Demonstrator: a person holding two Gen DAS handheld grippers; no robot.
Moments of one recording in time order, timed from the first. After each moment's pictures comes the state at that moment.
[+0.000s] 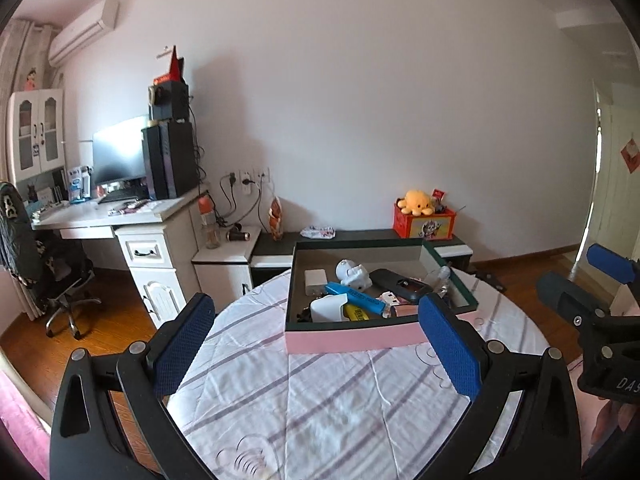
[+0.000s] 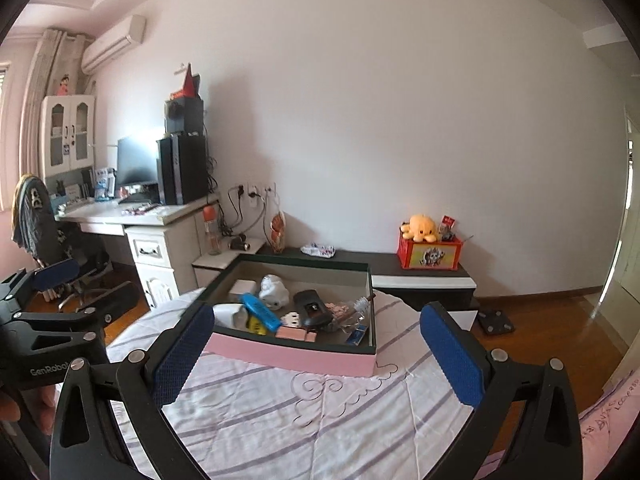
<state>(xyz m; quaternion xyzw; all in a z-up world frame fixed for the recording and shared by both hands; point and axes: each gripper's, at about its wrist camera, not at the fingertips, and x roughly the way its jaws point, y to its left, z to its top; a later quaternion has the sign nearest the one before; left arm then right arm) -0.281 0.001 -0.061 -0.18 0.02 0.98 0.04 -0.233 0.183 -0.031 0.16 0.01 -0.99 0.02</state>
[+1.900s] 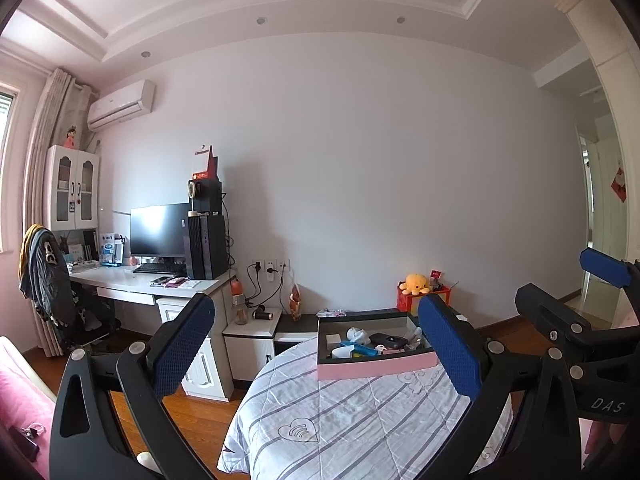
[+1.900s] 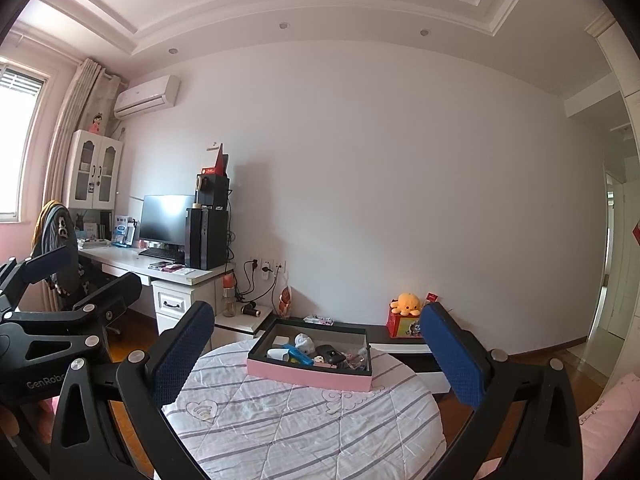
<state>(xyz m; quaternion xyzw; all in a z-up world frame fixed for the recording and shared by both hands) -0.051 -0.032 0.028 -0.01 0.02 1.00 0.02 -0.018 0.117 0.045 0.02 0.04 -1.00 0.01</state>
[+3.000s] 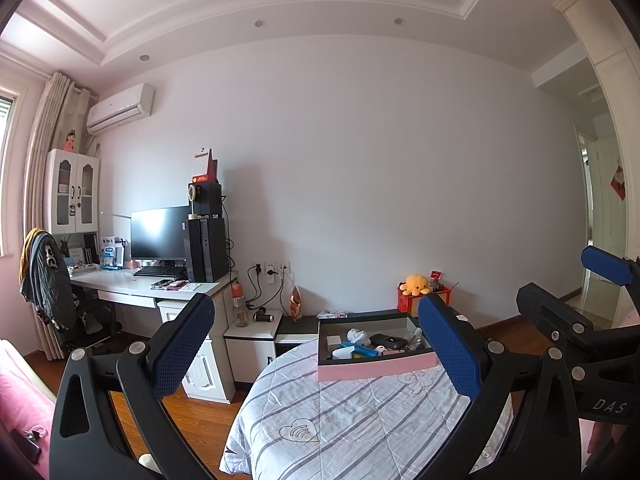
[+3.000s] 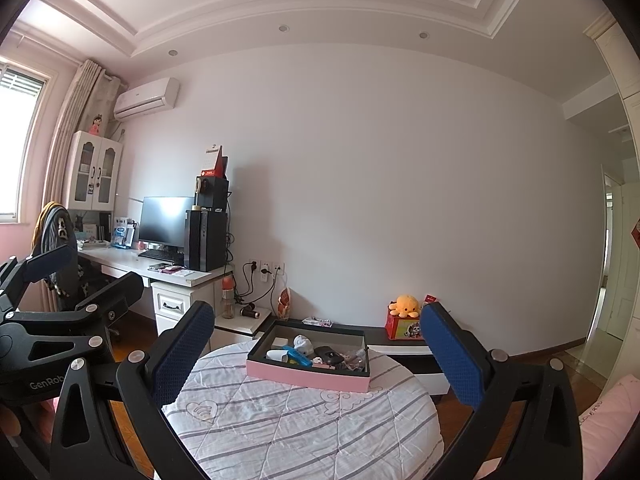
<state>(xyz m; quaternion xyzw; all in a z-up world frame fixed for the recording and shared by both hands) -0.049 -0.030 0.031 -0.01 0.02 1.00 0.02 -0.015 0.118 0.048 0.02 0.05 -1.00 0.01</state>
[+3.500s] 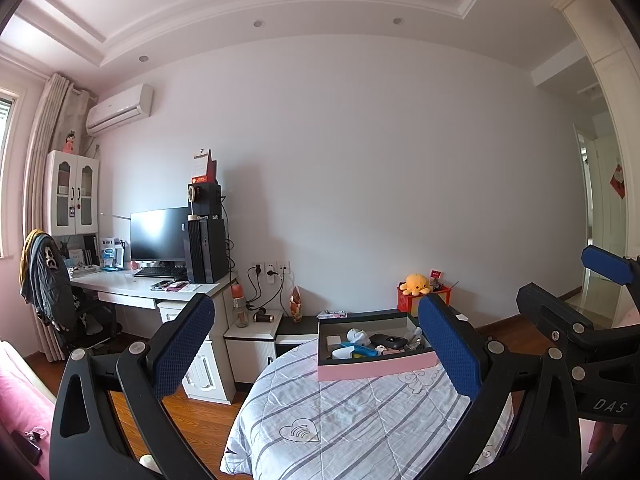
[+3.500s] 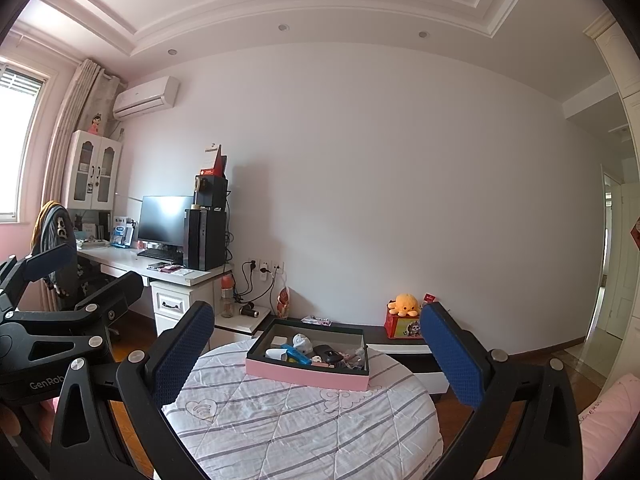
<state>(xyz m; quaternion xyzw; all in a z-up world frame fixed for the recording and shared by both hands) -0.048 -0.030 0.031 -0.01 0.03 1.00 0.02 -0.012 0.115 0.048 0.02 0.05 -1.00 0.01</state>
